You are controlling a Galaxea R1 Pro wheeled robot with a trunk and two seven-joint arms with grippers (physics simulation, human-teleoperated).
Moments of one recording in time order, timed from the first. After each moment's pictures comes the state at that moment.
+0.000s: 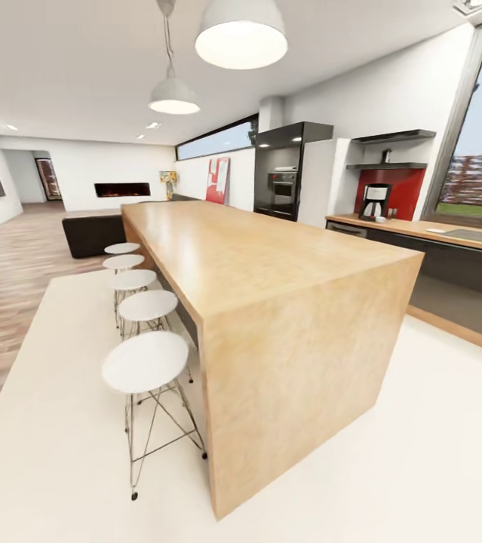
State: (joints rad) left arm 0.01 -0.04 -0.02 -0.42 -0.16 -0.24 0.00; right arm -0.18 -0.08 0.00 -0.22 0.00 -0.02 0.00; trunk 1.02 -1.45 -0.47
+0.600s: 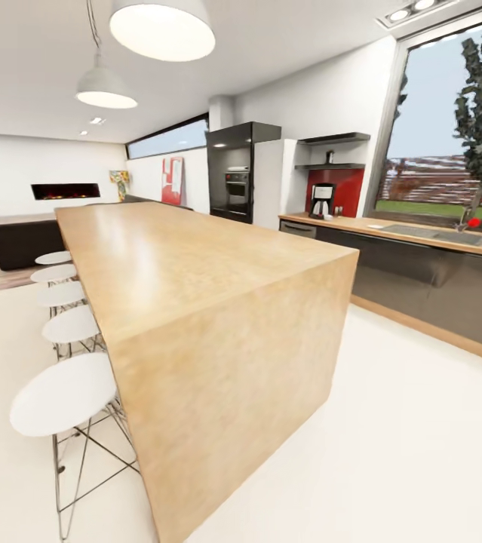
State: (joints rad) left arm 0.01 -0.04 -0.02 -0.42 -0.16 -0.24 0.00; right arm -0.18 -0.08 0.00 -0.22 0.00 -0.02 0.00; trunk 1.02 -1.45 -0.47
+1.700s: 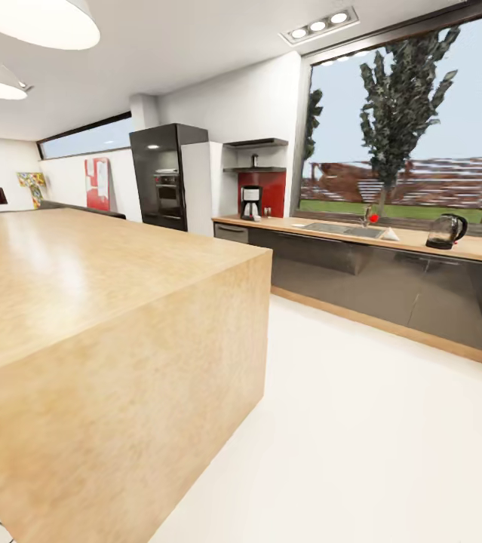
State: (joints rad) left arm 0.01 -0.04 -0.02 -0.42 -0.16 -0.25 0.00; right arm -0.18 -0.08 0.00 -0.22 0.00 -0.02 0.00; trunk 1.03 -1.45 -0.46
